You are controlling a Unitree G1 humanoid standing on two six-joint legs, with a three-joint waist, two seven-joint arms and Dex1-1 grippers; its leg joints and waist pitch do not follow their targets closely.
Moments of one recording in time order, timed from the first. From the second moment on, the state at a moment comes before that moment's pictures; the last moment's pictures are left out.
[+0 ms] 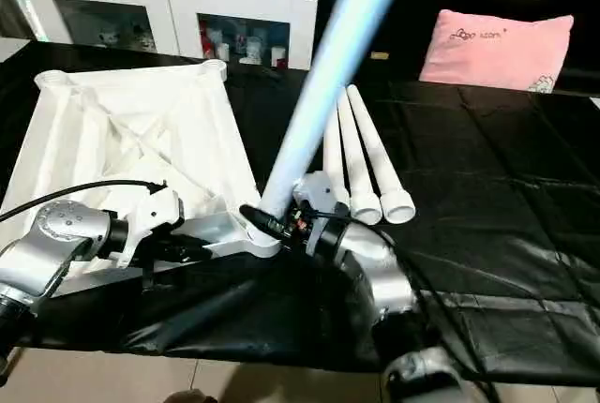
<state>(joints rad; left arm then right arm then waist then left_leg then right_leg) -0.44 0.61 -0.30 0.32 -0.05 0.22 -1.22 -0.47 -0.12 0.17 0.63 0.22 -0.15 0.99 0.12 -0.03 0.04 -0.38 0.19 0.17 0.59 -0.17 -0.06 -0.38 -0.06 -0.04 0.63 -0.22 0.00</state>
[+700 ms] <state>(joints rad) -0.44 0.64 -0.34 0.32 -0.03 0.17 -1.29 -0.55 -0.18 0.28 0.67 0.13 -0.14 1.17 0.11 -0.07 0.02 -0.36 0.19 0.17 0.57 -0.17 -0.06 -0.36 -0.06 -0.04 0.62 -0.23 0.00</state>
